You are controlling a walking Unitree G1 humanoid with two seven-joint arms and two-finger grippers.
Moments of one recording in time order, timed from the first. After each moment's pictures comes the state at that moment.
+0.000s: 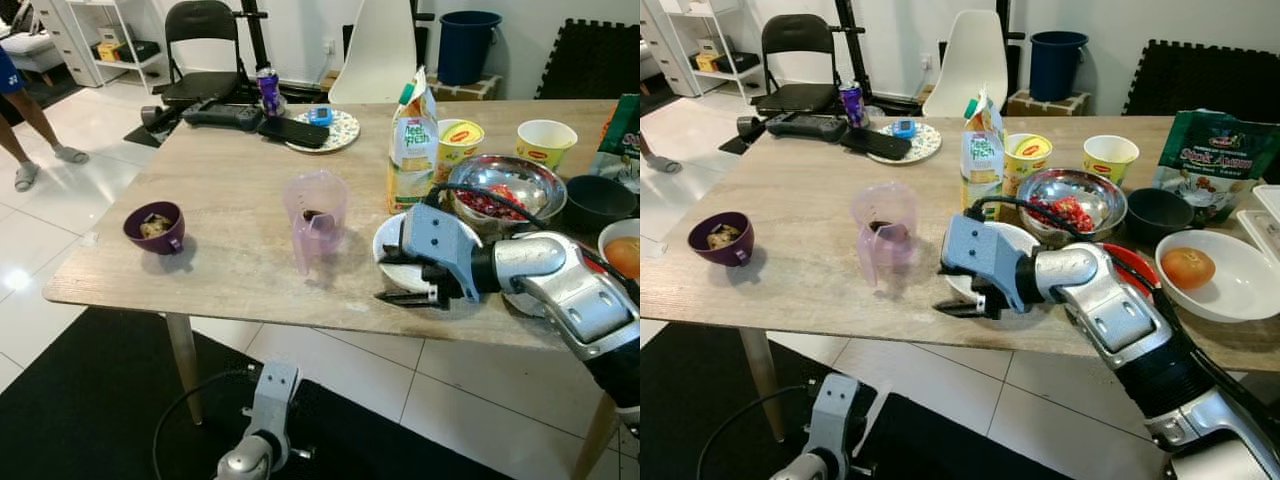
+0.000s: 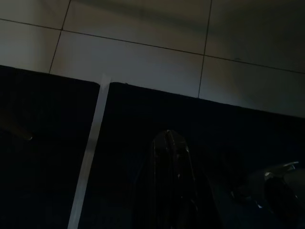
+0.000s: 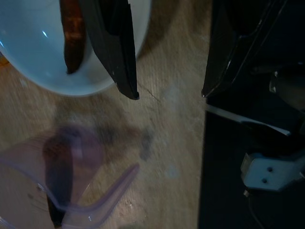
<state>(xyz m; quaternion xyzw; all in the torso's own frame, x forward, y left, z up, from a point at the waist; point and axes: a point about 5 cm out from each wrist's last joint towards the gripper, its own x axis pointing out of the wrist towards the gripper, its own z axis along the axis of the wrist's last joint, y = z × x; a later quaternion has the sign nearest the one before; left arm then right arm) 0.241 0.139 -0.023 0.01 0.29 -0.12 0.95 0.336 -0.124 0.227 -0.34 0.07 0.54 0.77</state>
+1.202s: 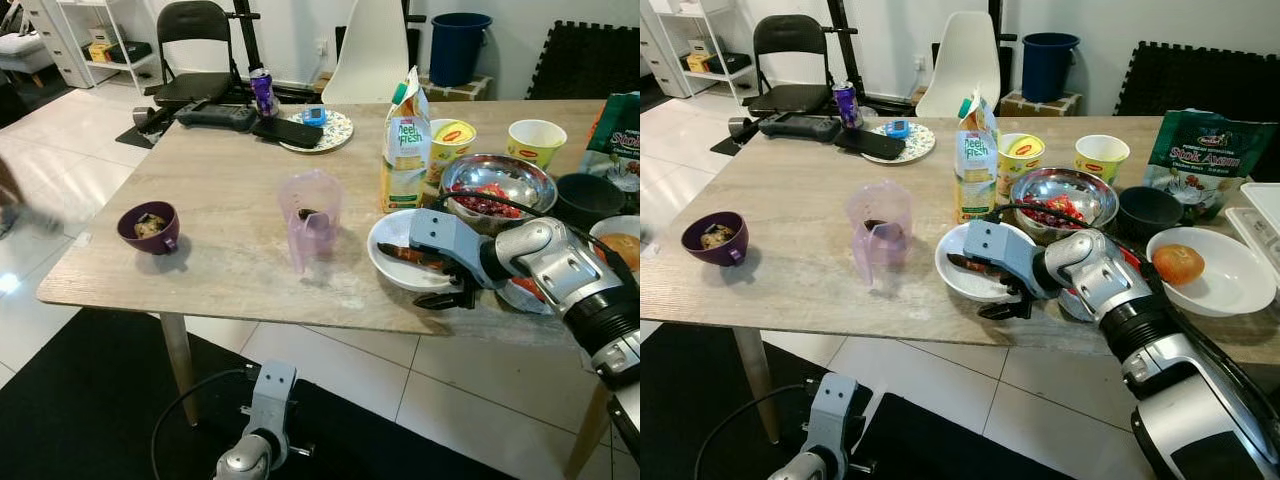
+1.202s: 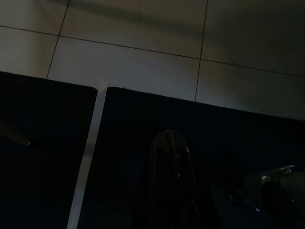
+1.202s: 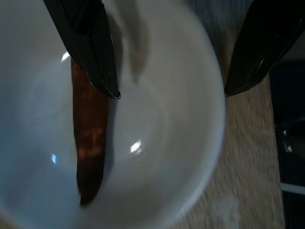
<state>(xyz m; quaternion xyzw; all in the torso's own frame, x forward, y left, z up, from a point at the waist) 0.243 0.139 -0.021 0.01 0.29 -0.12 0.95 0.375 -0.168 0.201 -0.37 0.23 0.47 0.76</state>
